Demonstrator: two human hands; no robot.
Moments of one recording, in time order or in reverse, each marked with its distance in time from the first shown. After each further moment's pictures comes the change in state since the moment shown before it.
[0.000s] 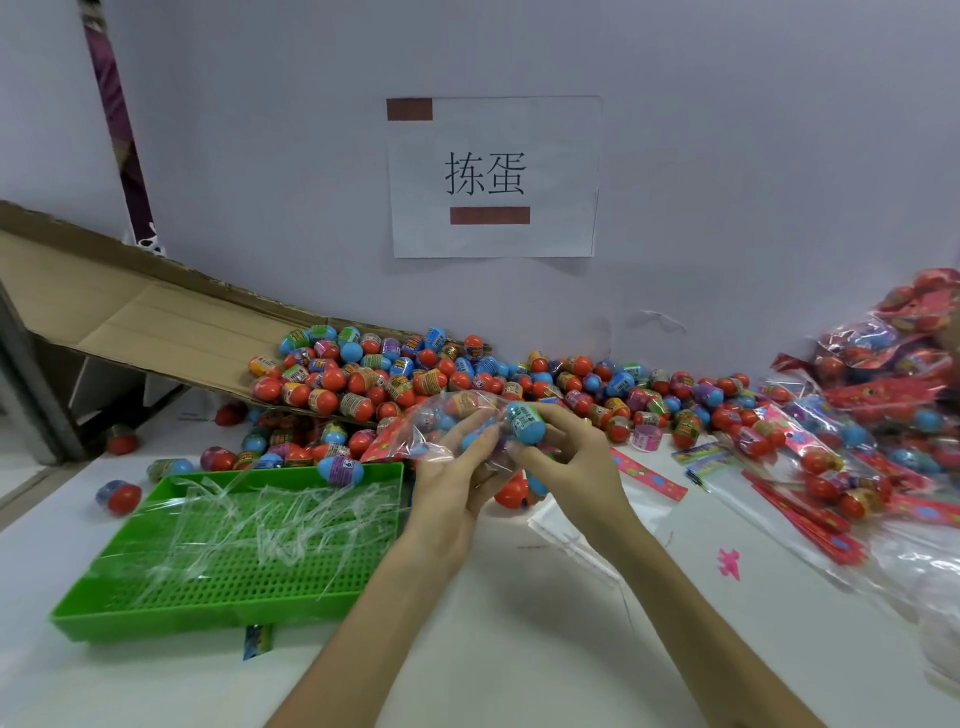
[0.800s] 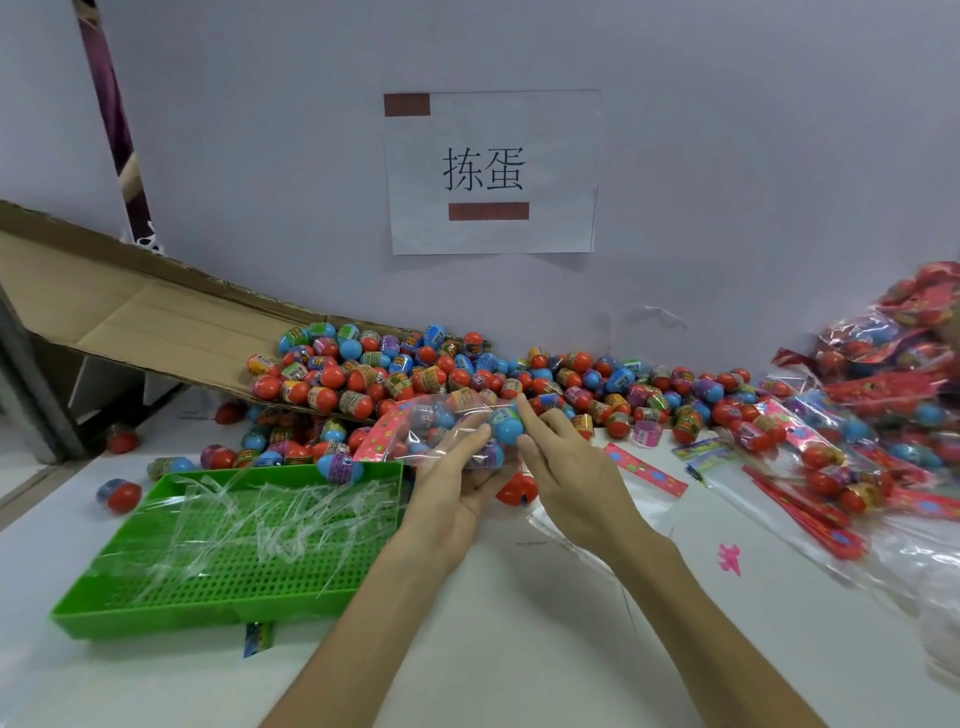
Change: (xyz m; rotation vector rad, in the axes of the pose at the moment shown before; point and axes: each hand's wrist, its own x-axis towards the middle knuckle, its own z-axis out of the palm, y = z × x) left_hand 0.000 0.001 -0.002 -0.142 0.027 -0.086; right_hand -0.001 0.008 -0.008 -0.964 -0.167 -0.102
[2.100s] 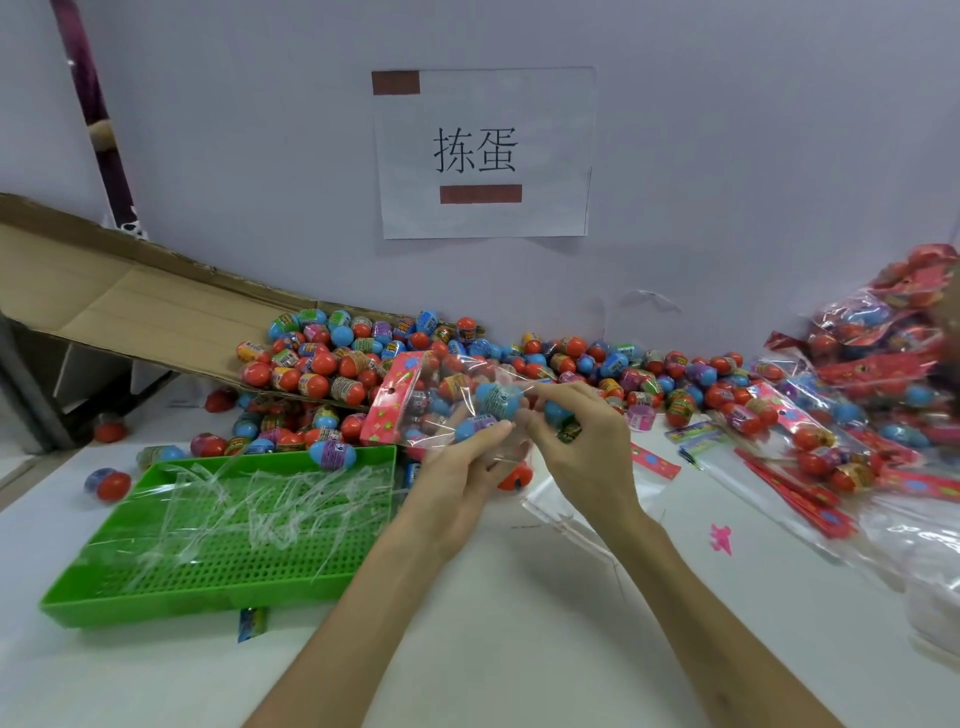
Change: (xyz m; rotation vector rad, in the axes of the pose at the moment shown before) left_hand -0.004 -0.004 0.002 0.098 -0.189 0.003; right_hand 0.000 0.003 -0.002 0.411 0.468 -0.029
